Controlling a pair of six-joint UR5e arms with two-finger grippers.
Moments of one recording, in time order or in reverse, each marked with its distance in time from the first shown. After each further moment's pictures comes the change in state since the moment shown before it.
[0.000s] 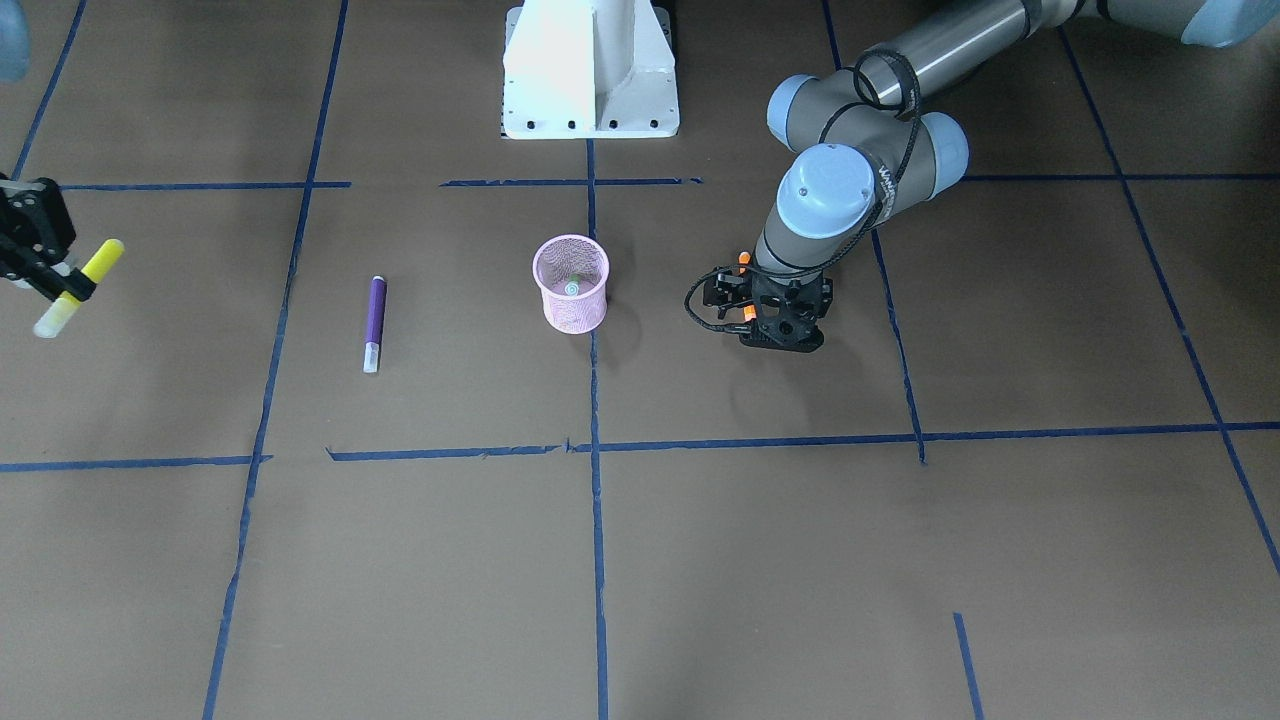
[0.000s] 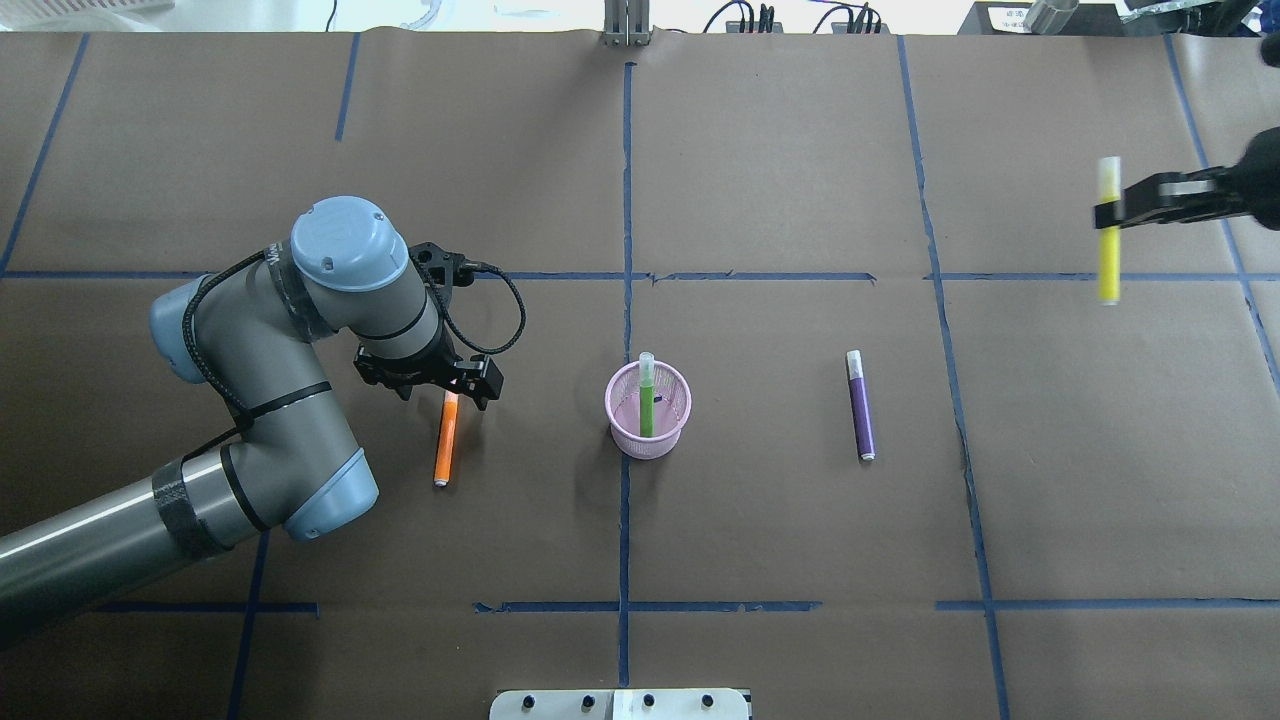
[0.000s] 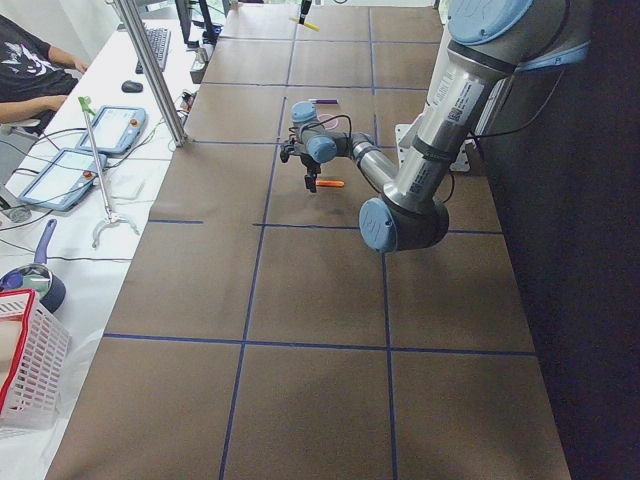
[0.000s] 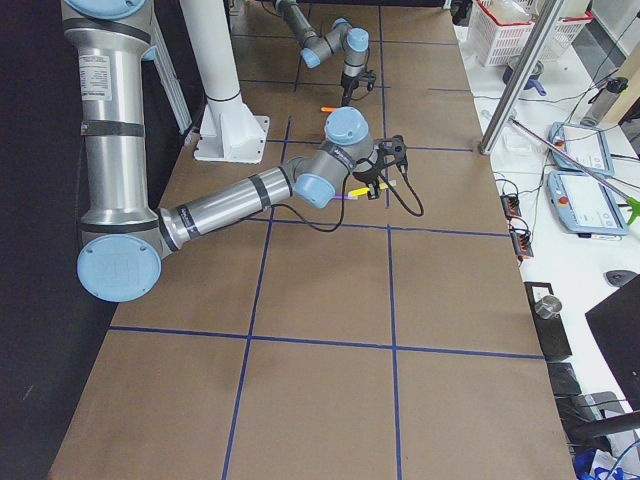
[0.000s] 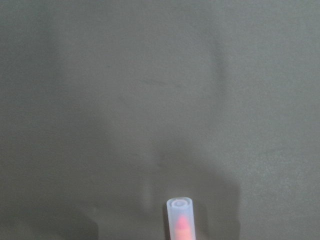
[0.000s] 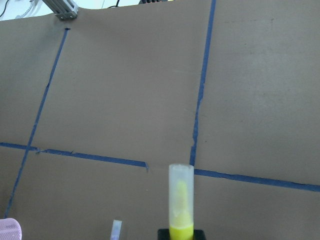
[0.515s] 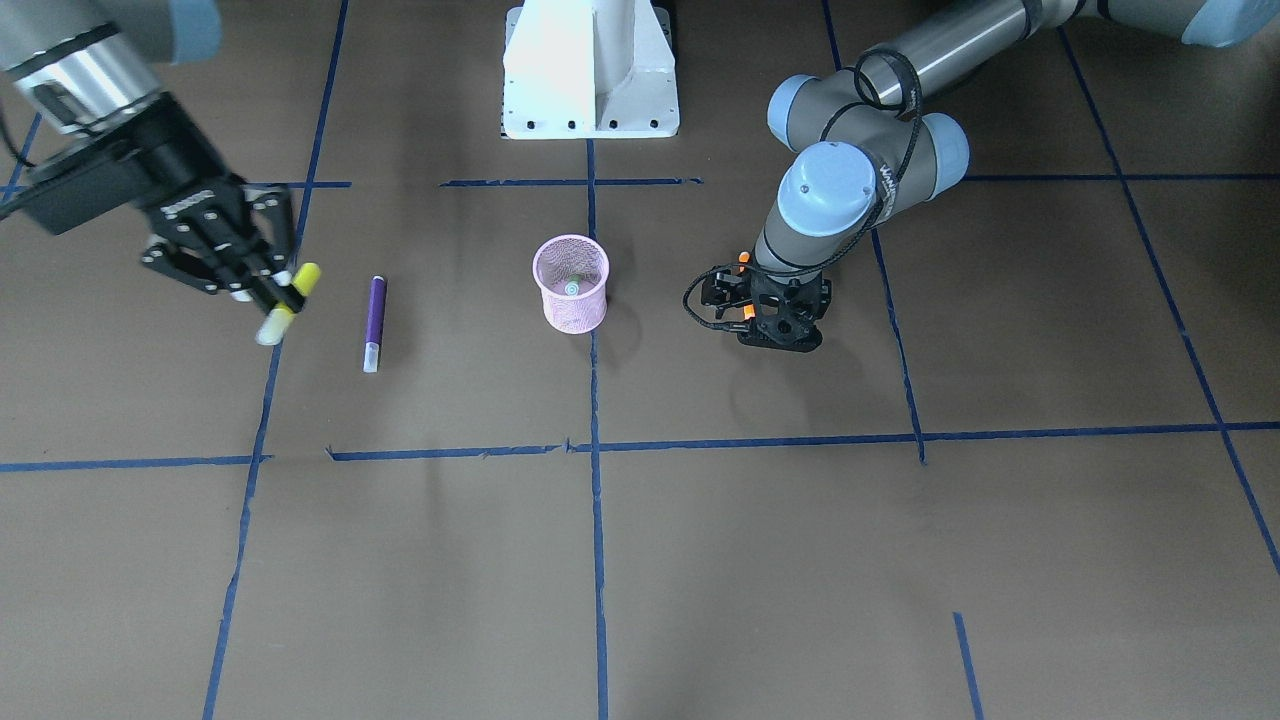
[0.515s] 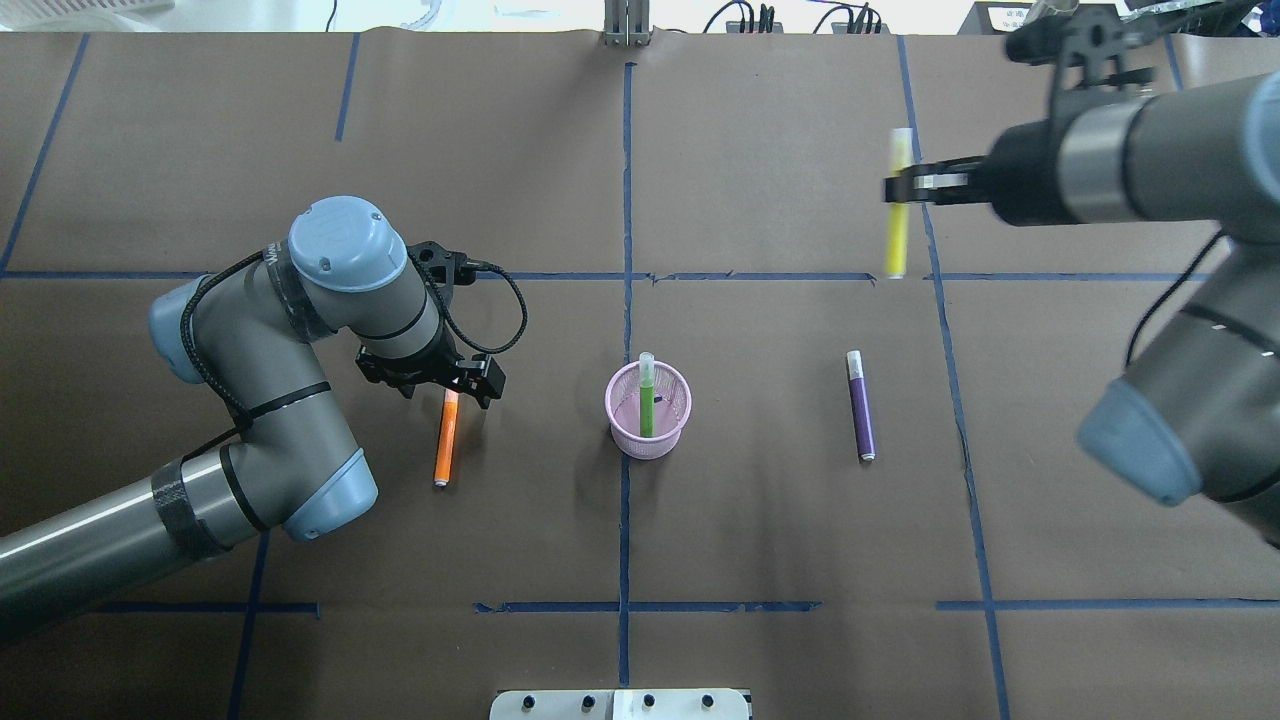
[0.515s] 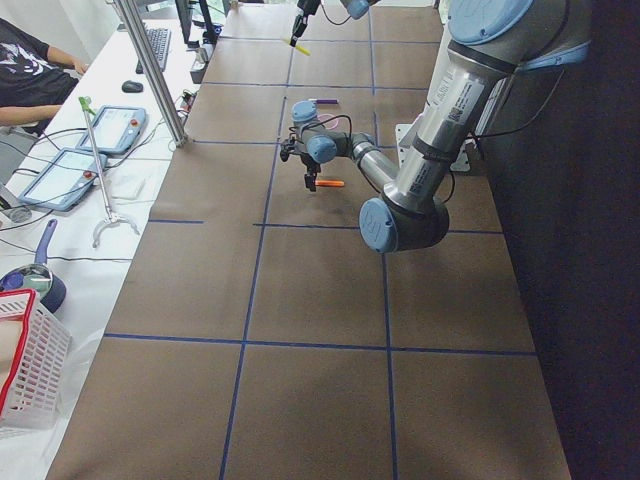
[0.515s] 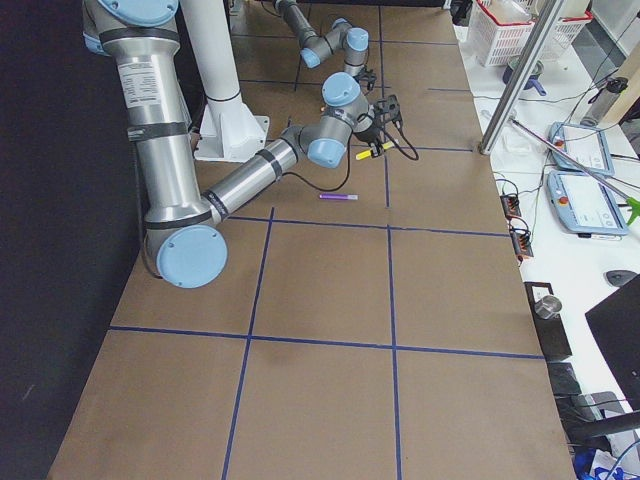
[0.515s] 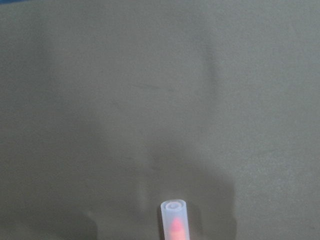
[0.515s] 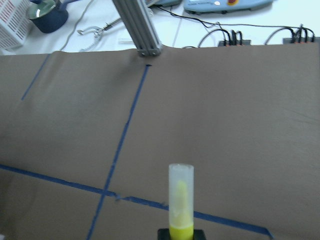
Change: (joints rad) left arm 0.000 0.000 -0.003 -0.013 0.001 0.005; right arm -0.294 0.262 0.022 -0.076 -0.404 0.106
